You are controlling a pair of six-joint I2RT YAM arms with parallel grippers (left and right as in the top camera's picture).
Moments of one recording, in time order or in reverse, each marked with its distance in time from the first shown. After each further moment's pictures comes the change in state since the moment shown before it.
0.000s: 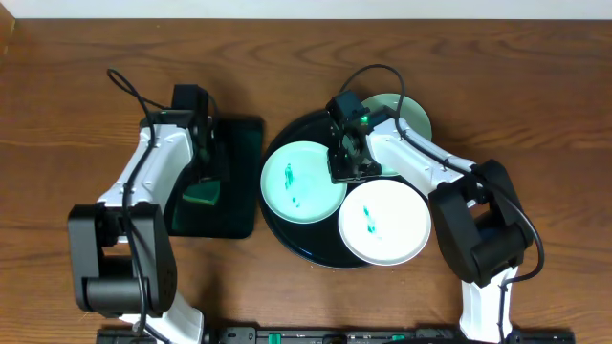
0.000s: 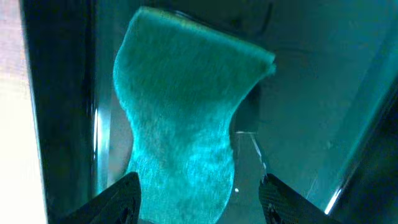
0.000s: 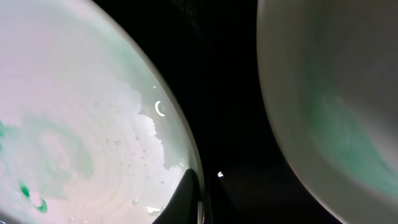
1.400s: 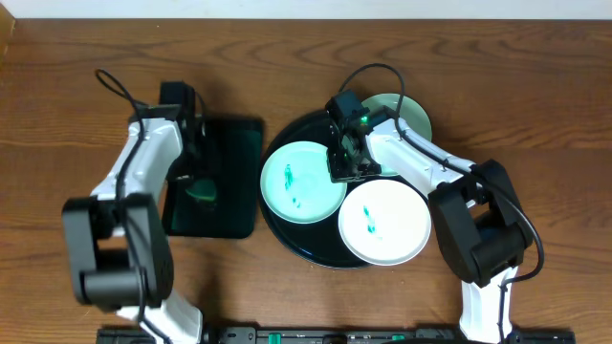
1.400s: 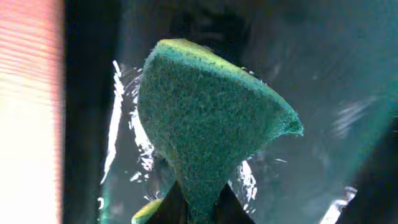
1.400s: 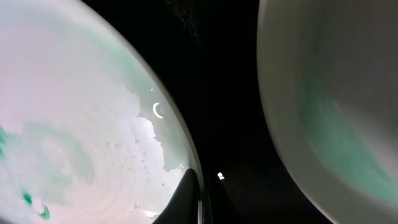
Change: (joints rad) left arm 0.061 0.013 0.052 -0.031 0.050 -0.018; right arm 0.002 0.000 0.000 0.014 0.009 0.000
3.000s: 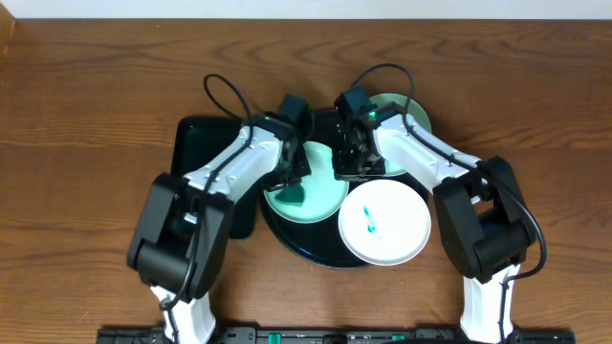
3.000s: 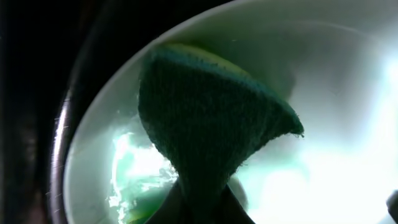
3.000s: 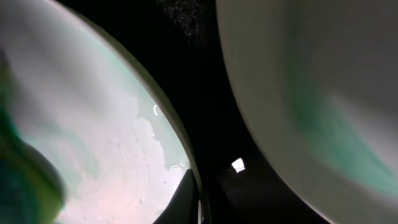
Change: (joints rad) left arm -0.483 0.146 0.028 0.107 0.050 -0.592; right arm -0.045 0.008 0.005 -0.028 -0.074 0.033
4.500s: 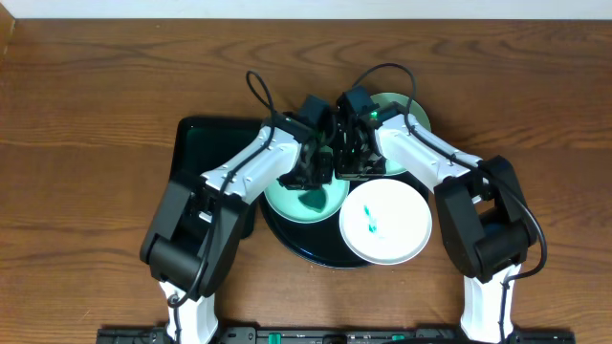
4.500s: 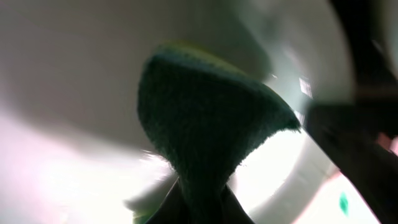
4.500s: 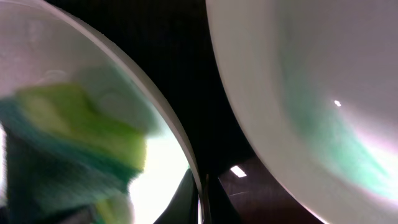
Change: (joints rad) left arm -0.075 0.035 0.059 0.006 0.157 0.262; right arm -0.007 0.000 -0.008 0.016 -0.011 0.001
